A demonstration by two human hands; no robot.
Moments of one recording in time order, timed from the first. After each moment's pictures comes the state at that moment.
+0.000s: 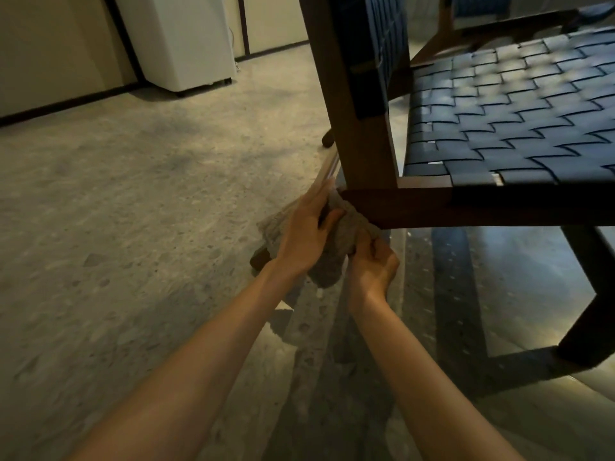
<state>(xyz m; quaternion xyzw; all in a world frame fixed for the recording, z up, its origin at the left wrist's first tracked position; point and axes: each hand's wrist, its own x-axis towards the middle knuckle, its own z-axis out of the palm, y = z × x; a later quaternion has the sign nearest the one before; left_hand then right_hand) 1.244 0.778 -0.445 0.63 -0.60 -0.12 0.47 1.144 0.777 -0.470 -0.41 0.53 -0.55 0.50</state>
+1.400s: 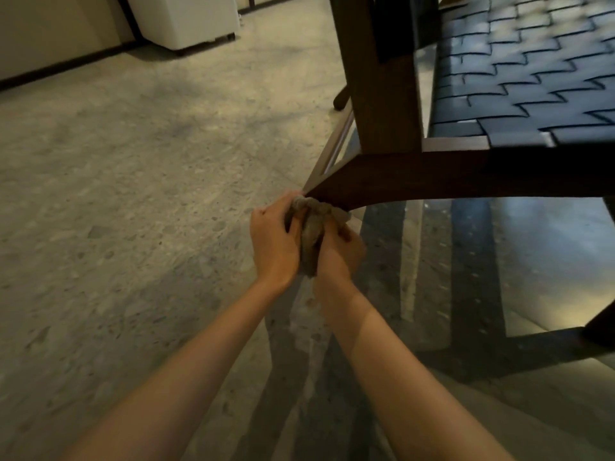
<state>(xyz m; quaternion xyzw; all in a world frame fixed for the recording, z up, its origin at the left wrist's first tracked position) 1.260 0.818 -0.491 0.72 -0.47 -0.02 0.50 1.200 0.790 -0.494 -0.30 0.59 -0.48 0.58</state>
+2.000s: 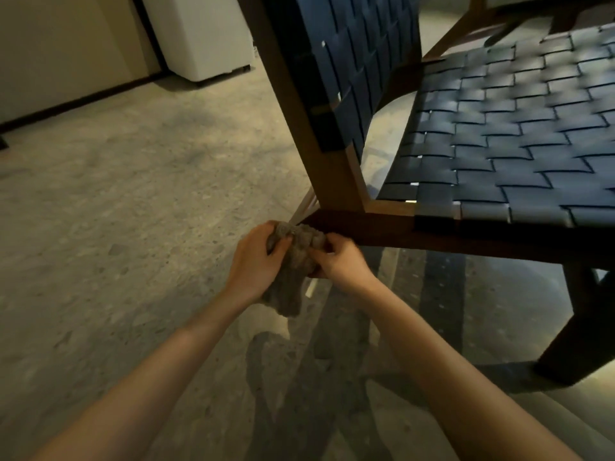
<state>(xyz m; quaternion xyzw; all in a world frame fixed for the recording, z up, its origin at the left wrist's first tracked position) 1.236 0.826 -0.405 0.80 -0.46 -0.10 0.36 1.114 0.750 -0.414 -0.65 0.39 -0.22 0.61</state>
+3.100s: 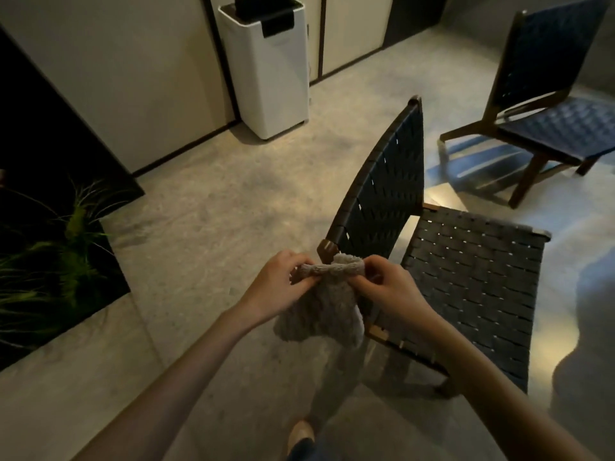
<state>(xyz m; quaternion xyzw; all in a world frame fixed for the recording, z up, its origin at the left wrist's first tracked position) 1.341 0.883 0.228 0.76 -0.50 -0.30 0.31 1.164 0.765 0.232 -0.76 0.36 -0.09 0.54</state>
